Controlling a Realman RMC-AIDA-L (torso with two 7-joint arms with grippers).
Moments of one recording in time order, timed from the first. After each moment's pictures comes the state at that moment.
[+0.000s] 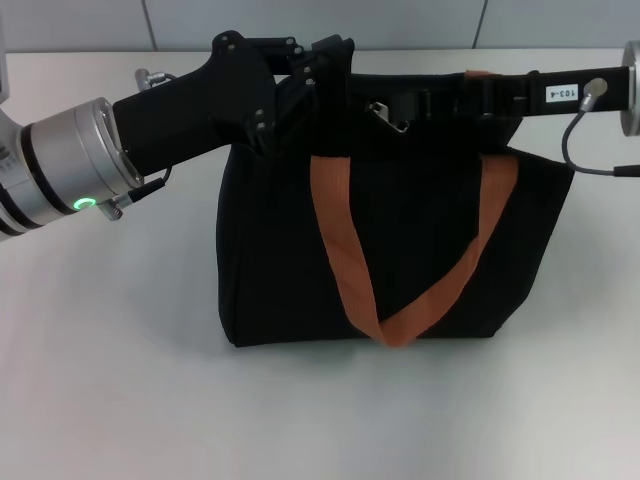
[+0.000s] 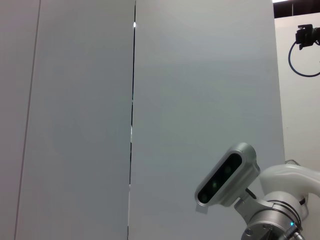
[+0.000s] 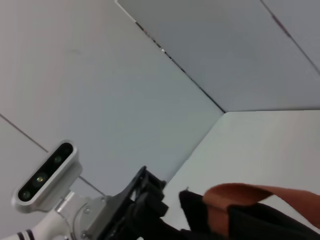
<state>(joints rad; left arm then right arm) -0.72 -2.08 0.55 0.32 1.71 1.71 -0.95 0.73 2.03 -0.77 -0.74 -1.91 -1.65 2.17</state>
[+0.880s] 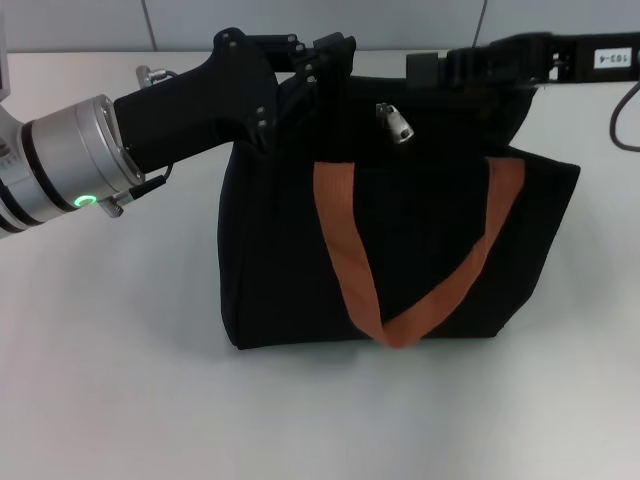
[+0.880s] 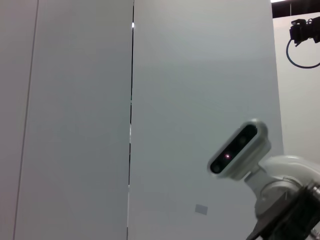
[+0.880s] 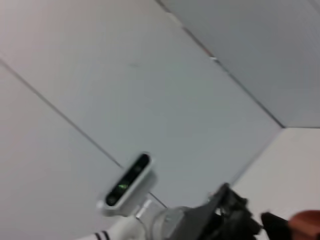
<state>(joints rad) -0.72 -2.08 0.55 0.32 1.71 1.71 -0.95 0.71 2.02 -0.76 -0.84 -1.78 -1.80 2.23</state>
